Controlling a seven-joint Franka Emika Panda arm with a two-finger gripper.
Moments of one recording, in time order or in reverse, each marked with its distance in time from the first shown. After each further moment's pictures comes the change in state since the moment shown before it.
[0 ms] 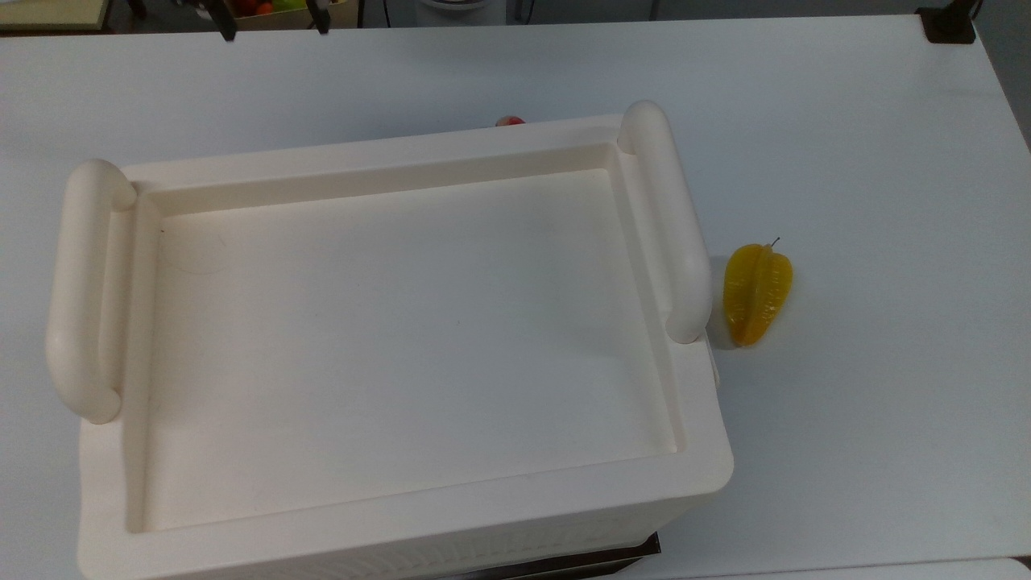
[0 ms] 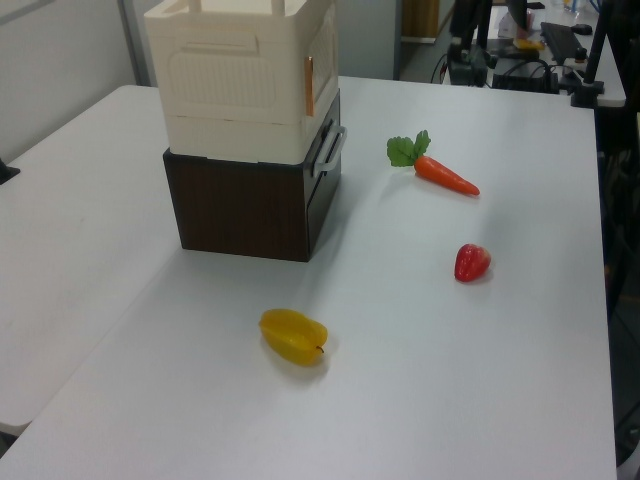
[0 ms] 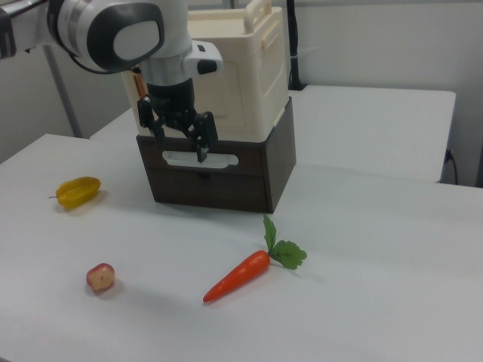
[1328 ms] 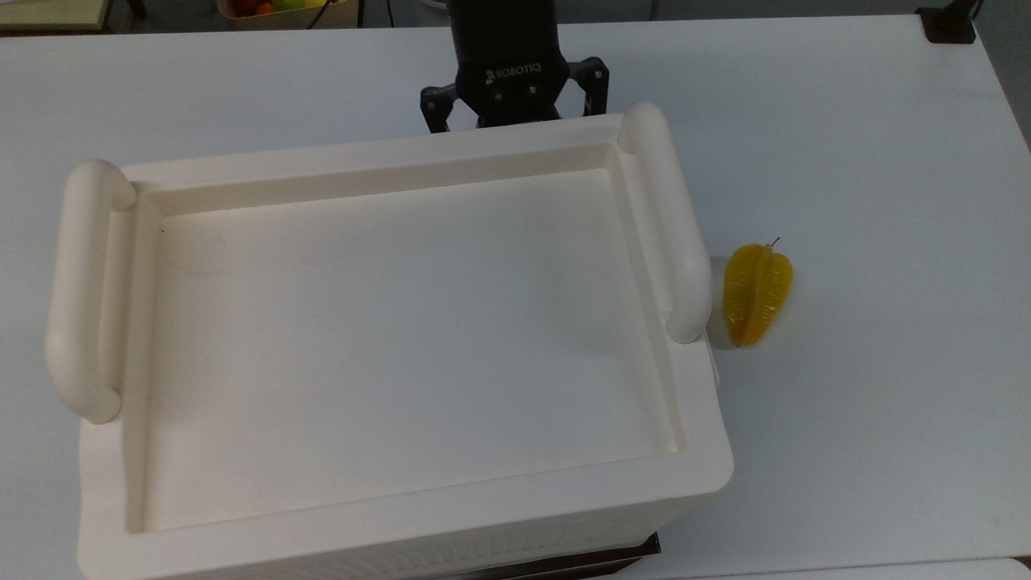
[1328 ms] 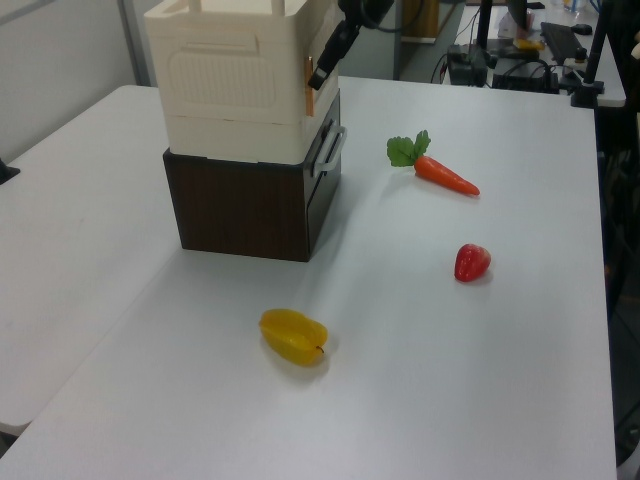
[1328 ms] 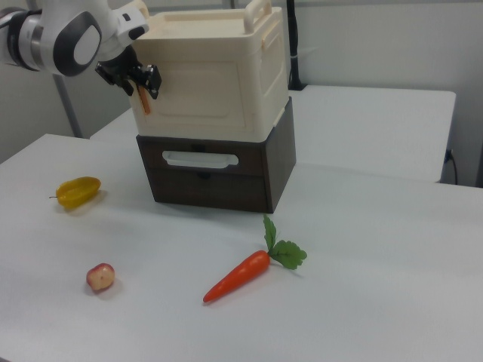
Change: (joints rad) arm 0.350 0.204 0.011 0.132 0.021 0.567 0.156
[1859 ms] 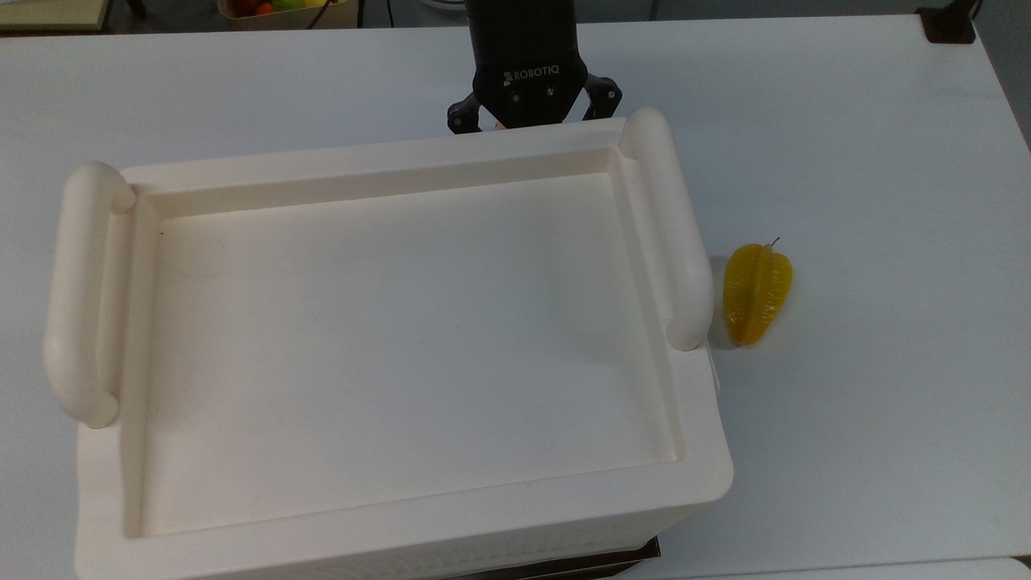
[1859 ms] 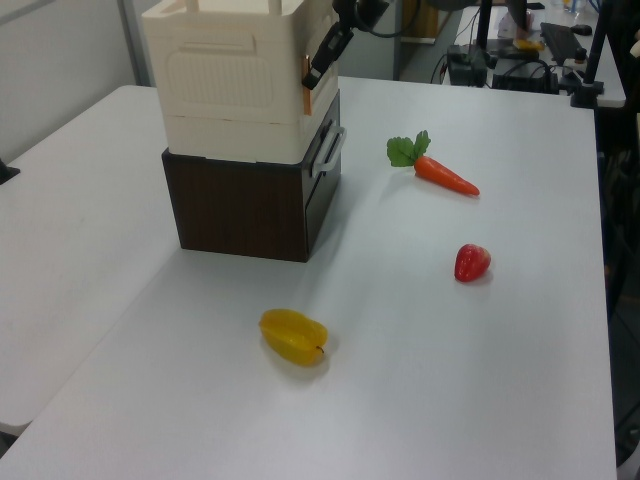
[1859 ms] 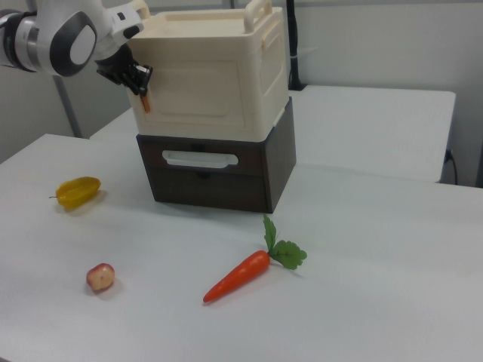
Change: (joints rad) arm 0.016 0.006 0.000 0.006 -0.014 0.025 0.036
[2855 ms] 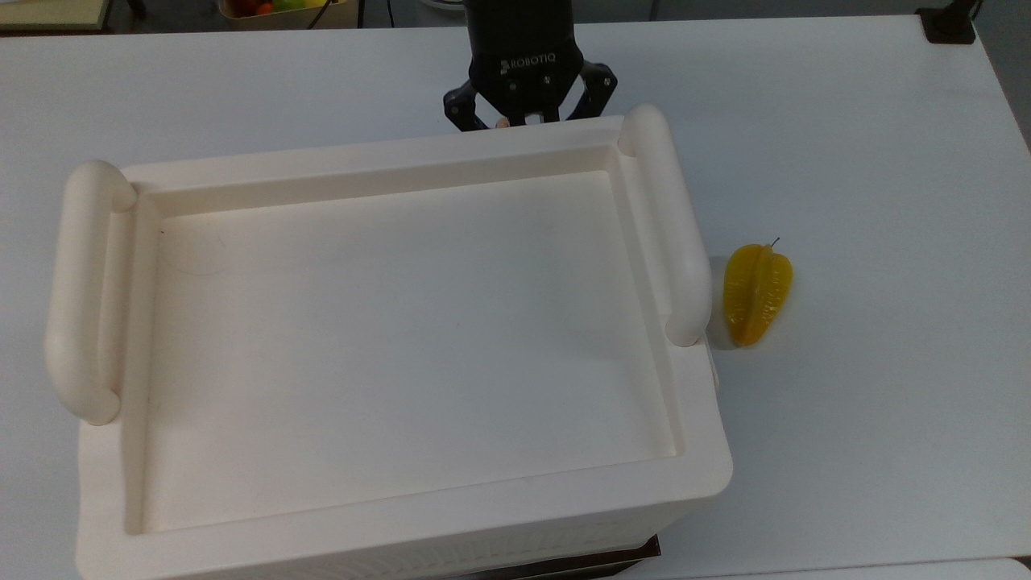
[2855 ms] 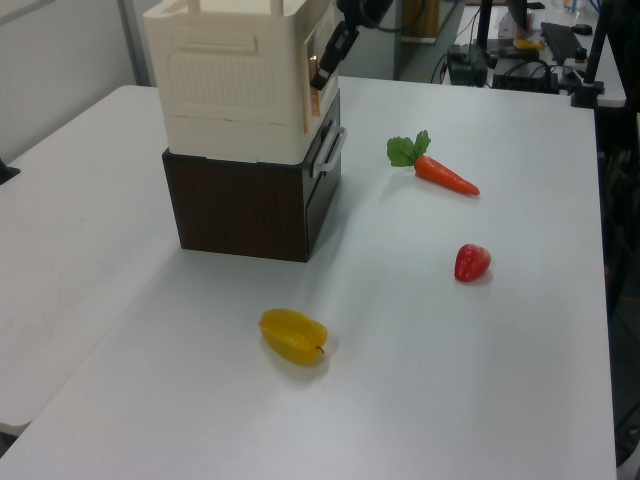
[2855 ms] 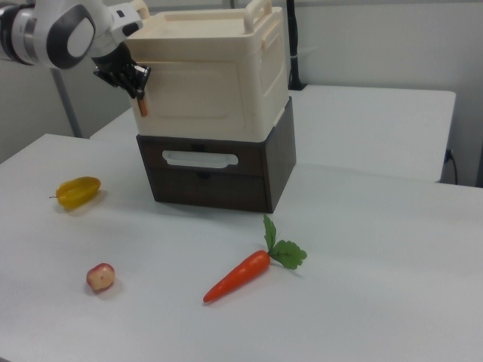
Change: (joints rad) arm -0.006 -0.015 -0.004 0.026 -0.006 -0.129 -0.039
